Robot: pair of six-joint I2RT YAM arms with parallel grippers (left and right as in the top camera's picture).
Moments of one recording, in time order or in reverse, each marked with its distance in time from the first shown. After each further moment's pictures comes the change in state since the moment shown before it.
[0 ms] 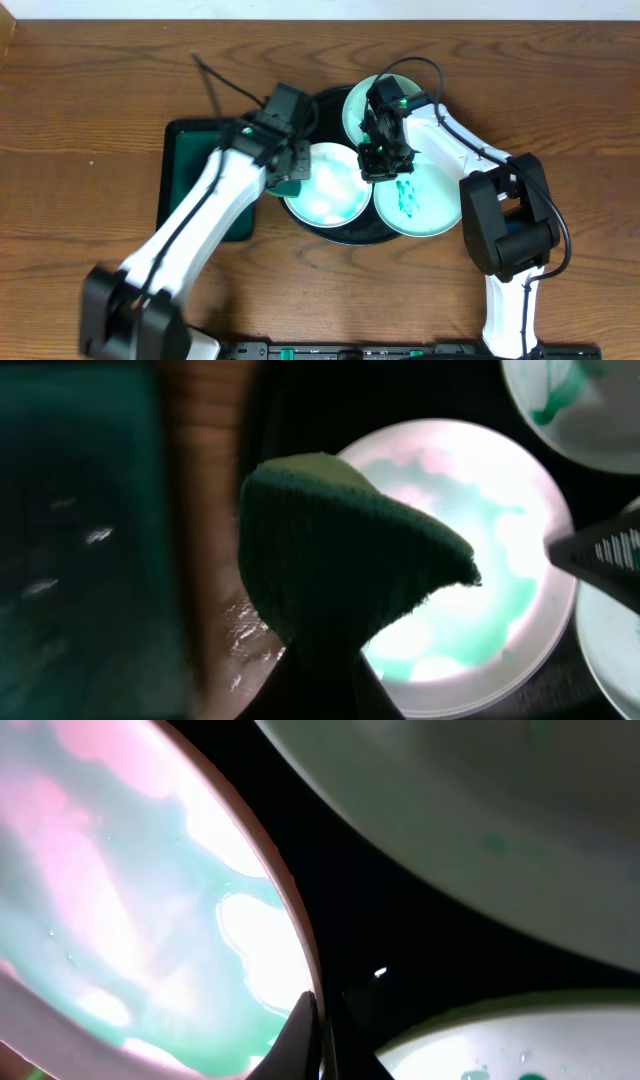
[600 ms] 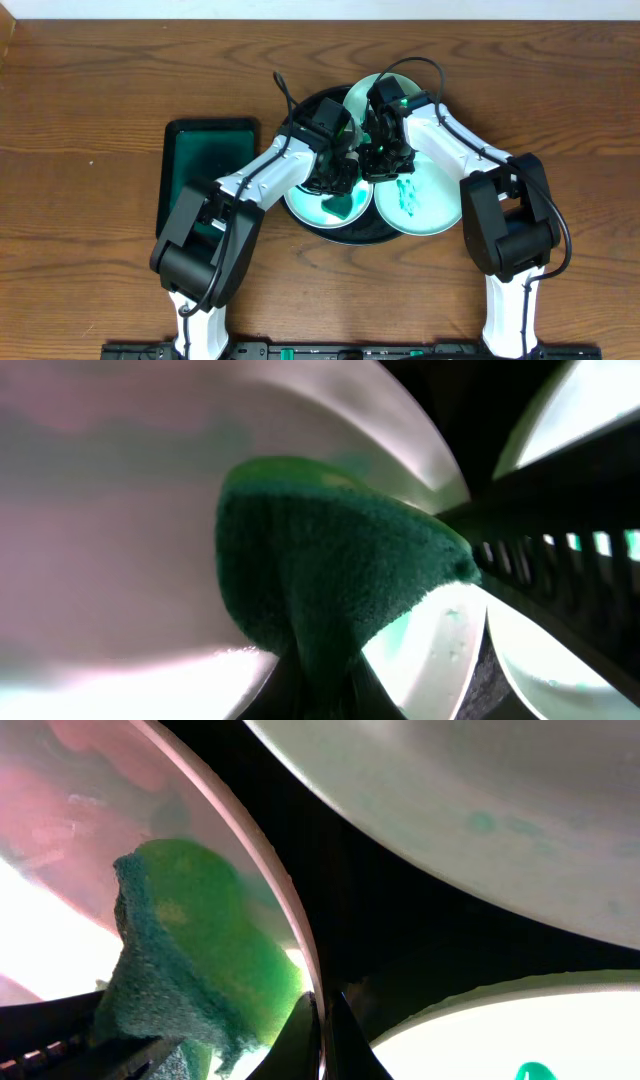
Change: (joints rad) left arm -0.085 0.409 0.017 0.269 0.426 0.103; right arm -0.002 0.000 0.000 -0.016 0.005 0.010
